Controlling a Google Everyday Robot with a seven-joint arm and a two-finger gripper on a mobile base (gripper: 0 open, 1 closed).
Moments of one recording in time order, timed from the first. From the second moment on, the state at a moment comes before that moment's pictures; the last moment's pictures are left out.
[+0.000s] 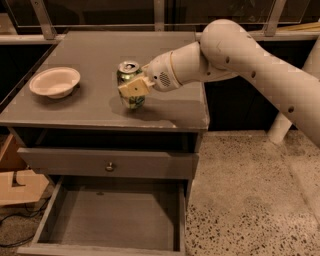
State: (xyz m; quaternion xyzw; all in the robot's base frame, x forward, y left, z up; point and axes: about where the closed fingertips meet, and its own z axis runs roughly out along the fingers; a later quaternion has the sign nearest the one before) arm 0.619 0.066 0.897 -0.48 0.70 0.33 0.40
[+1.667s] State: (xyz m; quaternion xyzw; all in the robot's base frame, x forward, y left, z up) arm 0.616 0.074 0.873 -0.47 0.71 0.35 0.39
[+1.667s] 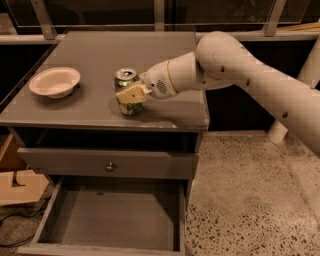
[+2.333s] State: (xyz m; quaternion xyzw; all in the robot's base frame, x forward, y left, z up) arm 0.615 0.074 0.873 -0.47 0.71 0.35 0.39
